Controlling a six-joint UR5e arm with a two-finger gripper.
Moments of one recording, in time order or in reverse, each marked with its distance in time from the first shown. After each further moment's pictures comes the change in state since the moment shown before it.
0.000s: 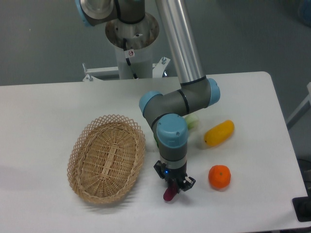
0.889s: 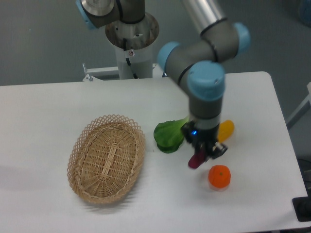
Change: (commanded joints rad) arm 0.230 0.299 0.147 -0.572 -0.006 0.412
